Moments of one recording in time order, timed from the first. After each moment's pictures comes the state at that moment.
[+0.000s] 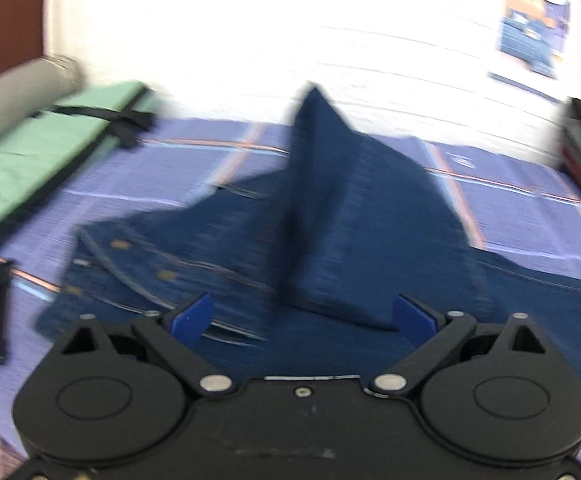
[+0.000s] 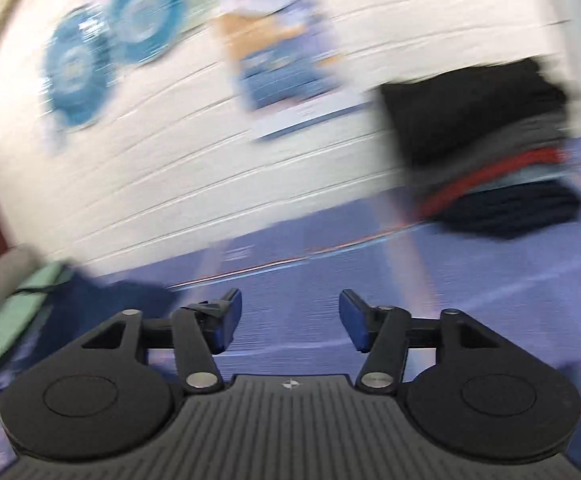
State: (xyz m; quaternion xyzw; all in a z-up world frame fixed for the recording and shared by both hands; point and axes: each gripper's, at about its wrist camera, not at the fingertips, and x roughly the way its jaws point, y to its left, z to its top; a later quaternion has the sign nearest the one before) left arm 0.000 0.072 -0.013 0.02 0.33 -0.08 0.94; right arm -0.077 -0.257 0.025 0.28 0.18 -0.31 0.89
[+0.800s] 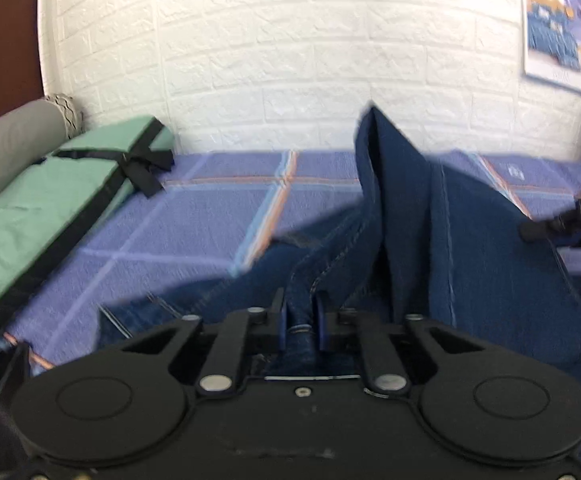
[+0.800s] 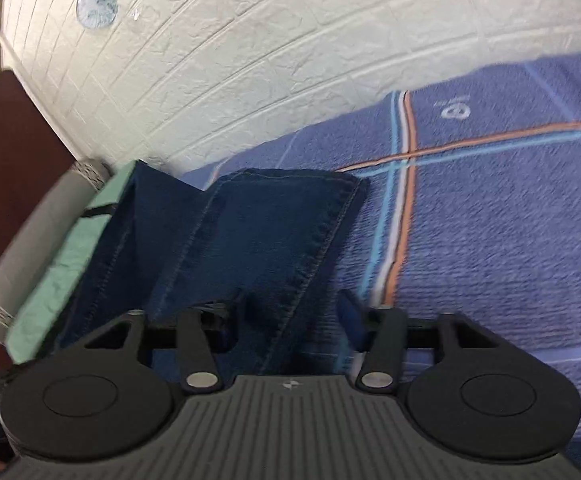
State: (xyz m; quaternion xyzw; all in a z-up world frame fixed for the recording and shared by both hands) left arm 0.059 0.106 -0.019 0.07 0.29 -0.09 0.95; right arm 0.124 -0.261 -0.053 0.40 0.27 -0.15 0.86
